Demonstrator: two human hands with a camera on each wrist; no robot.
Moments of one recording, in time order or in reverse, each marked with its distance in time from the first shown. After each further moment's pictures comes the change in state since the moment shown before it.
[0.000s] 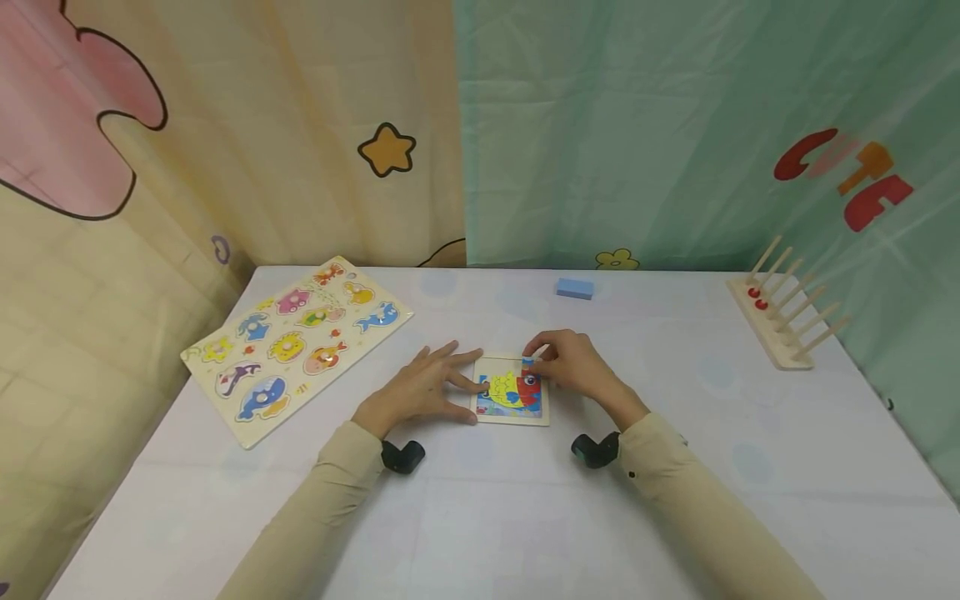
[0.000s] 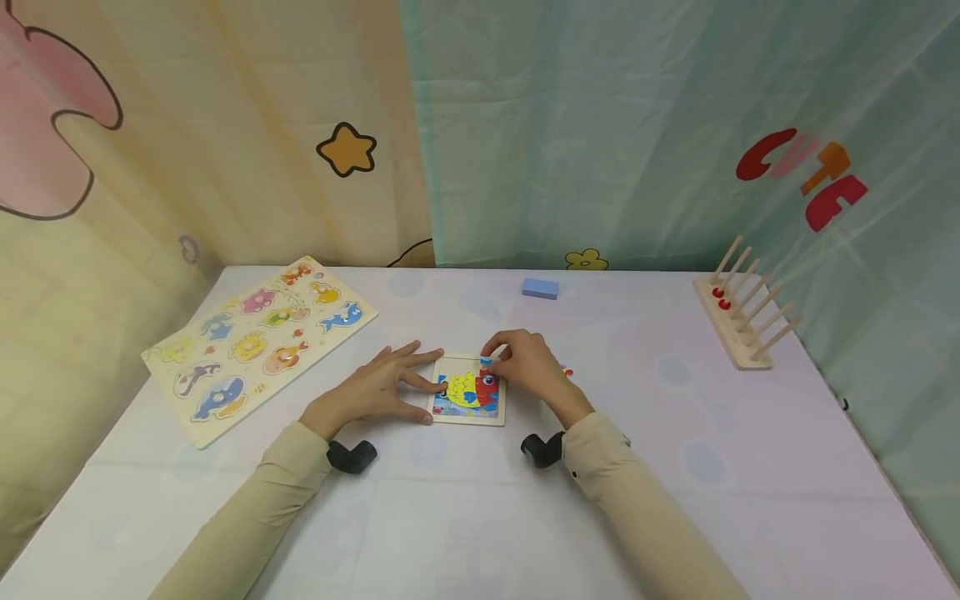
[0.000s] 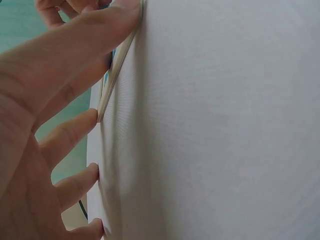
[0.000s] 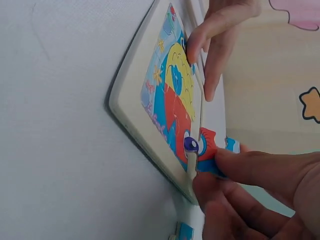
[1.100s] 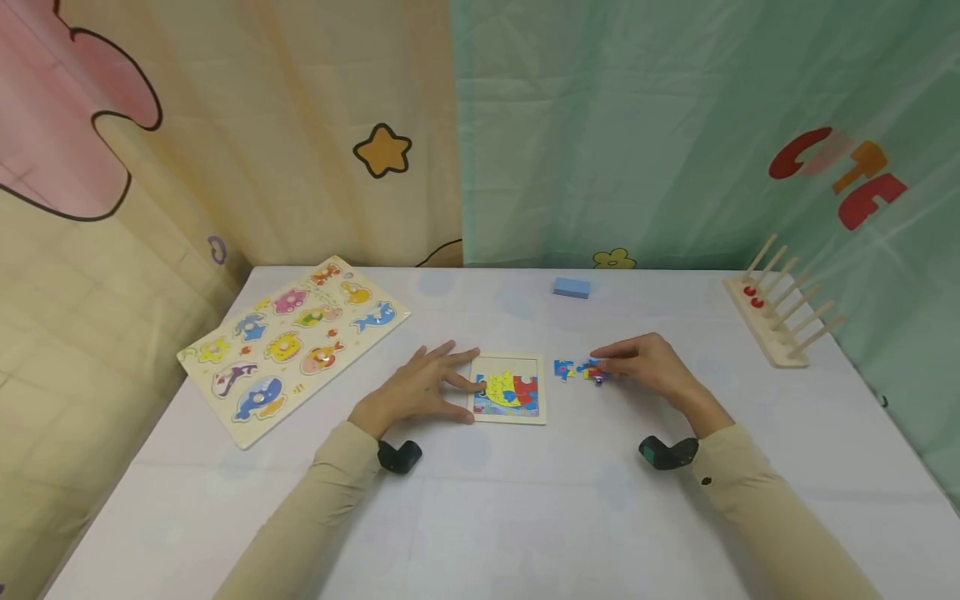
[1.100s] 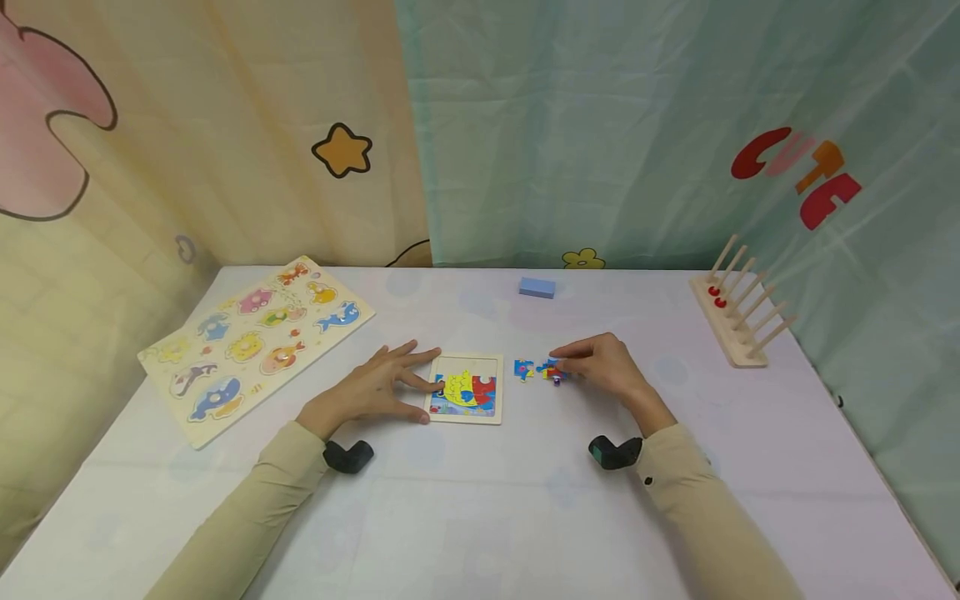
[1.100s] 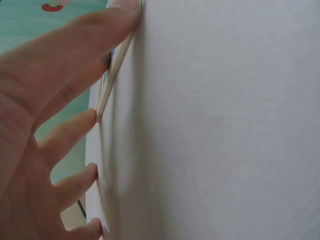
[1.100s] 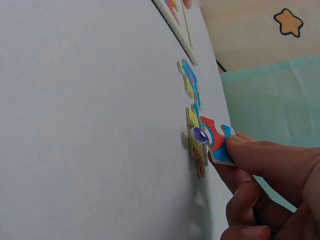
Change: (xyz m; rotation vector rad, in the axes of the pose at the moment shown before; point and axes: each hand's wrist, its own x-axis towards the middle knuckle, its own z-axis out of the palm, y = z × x) left_hand -0.001 0.002 0.000 -0.024 0.009 -0.007; right_hand -0.039 0.079 -0.058 0.106 0.046 0.179
